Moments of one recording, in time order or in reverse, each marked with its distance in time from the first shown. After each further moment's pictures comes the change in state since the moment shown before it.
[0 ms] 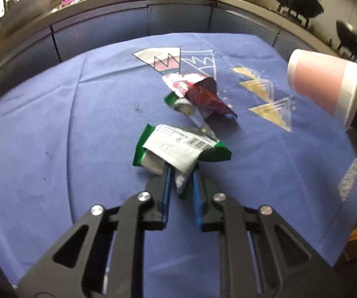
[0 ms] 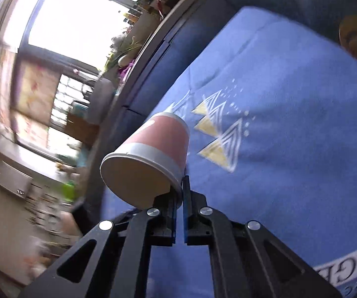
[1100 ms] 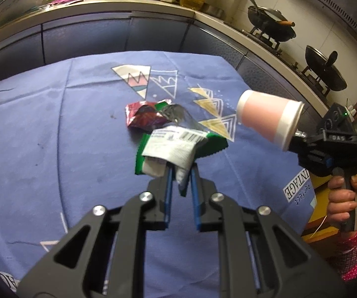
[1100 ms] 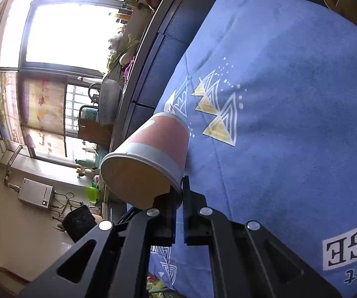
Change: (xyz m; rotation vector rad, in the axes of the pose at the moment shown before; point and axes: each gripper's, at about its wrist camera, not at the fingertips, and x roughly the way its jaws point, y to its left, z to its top) left arm -0.059 -0.017 -0.007 -0.050 -0.059 -0.204; right arm -0.013 -0.016 -0.011 0.108 0.055 0.076
